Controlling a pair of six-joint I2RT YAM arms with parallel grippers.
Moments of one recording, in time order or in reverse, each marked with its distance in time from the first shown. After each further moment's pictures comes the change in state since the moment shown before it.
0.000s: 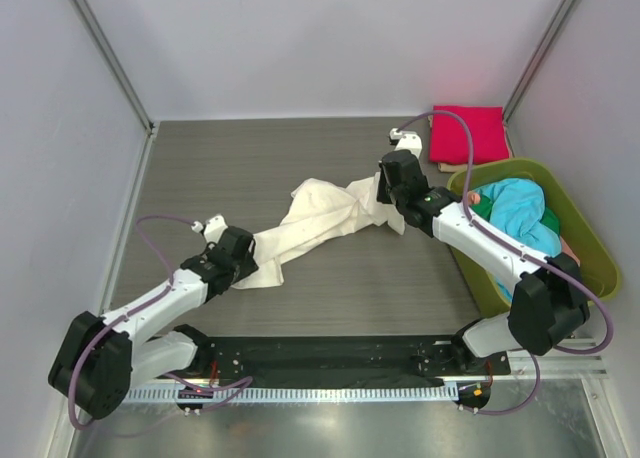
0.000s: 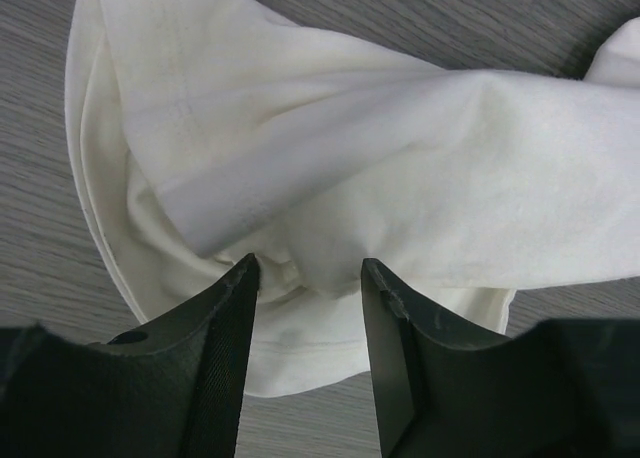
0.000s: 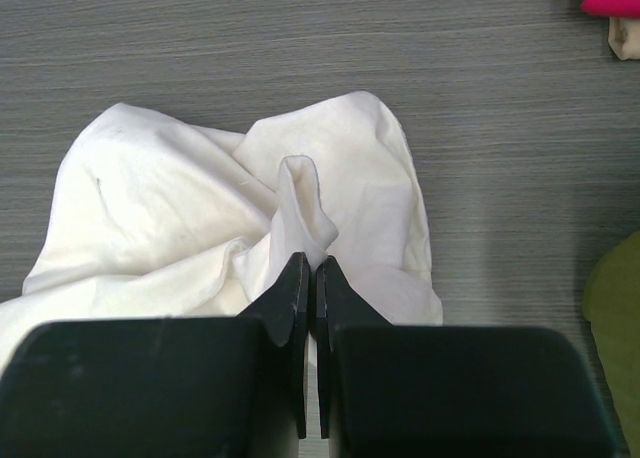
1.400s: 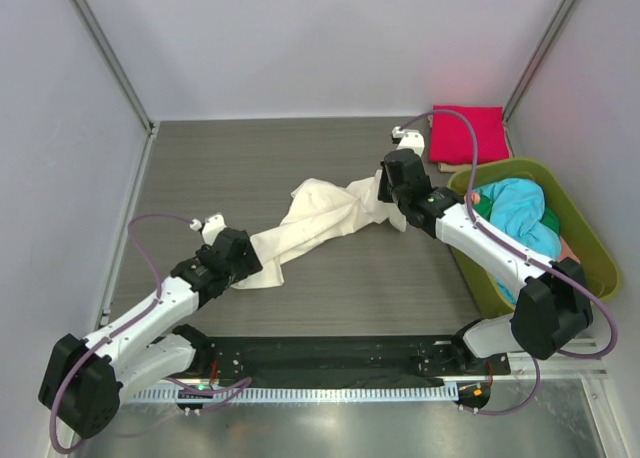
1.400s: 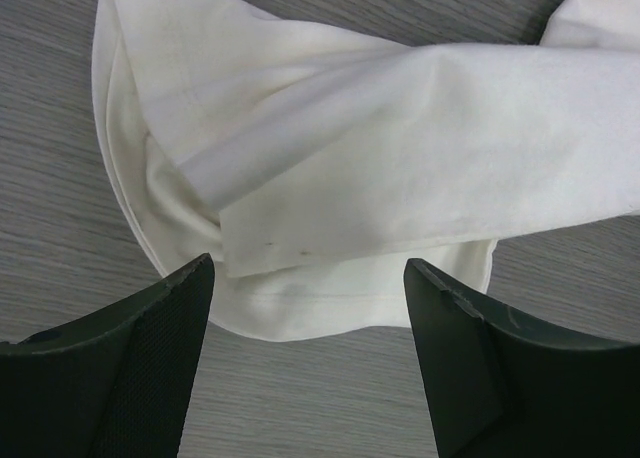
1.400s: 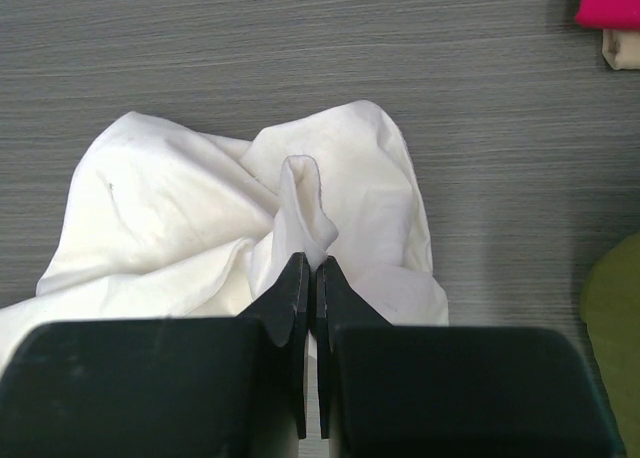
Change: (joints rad) left arm -0.033 -0.159 0.035 -0.145 -0.003 0.061; right arm 0.000 -0.022 0.003 -0.004 -0.002 0.000
